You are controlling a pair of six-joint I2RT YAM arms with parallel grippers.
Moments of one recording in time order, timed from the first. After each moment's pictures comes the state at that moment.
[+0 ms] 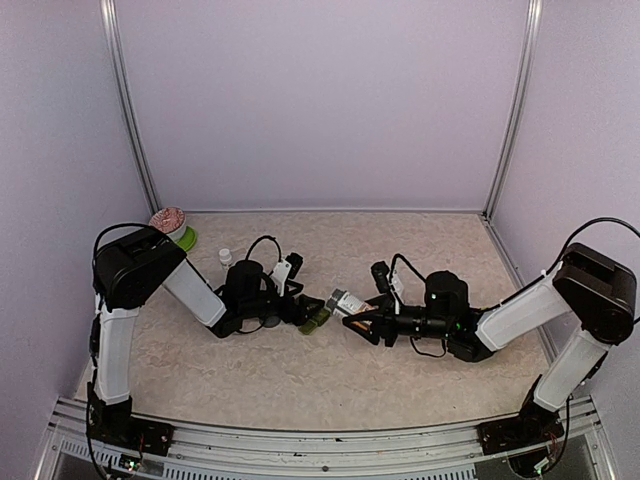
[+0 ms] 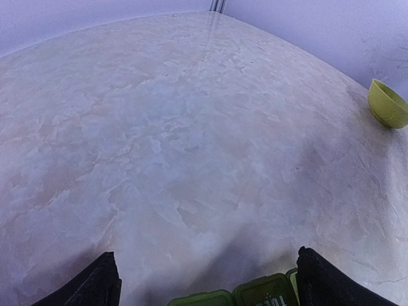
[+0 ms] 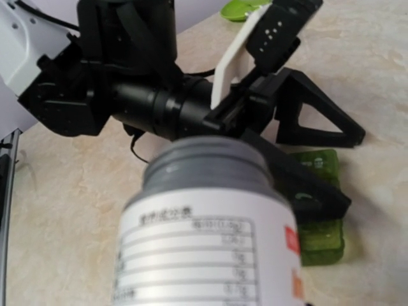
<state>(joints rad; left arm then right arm) -0.67 2.17 0.89 0.93 0.33 -0.11 0.81 1.64 0.49 0.92 -0.39 0.28</state>
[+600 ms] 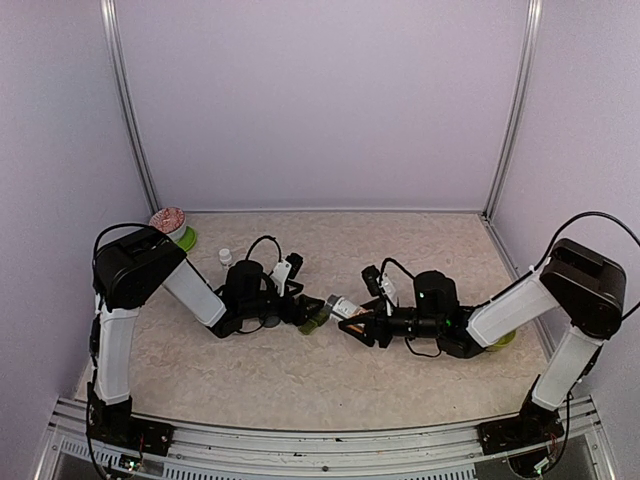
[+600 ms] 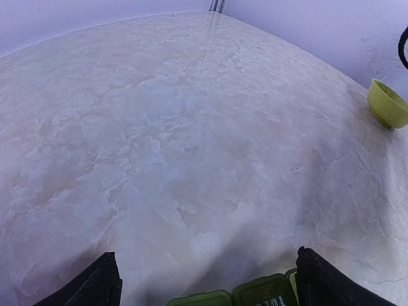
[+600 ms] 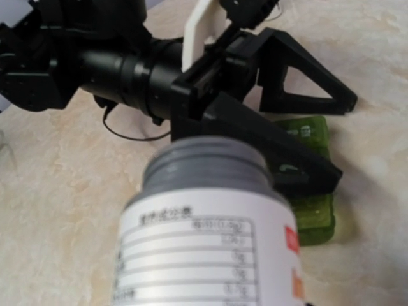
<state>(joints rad) -0.67 2.17 0.89 0.93 0.33 -0.10 0.81 1.70 0.55 0.84 -0.38 0.26</state>
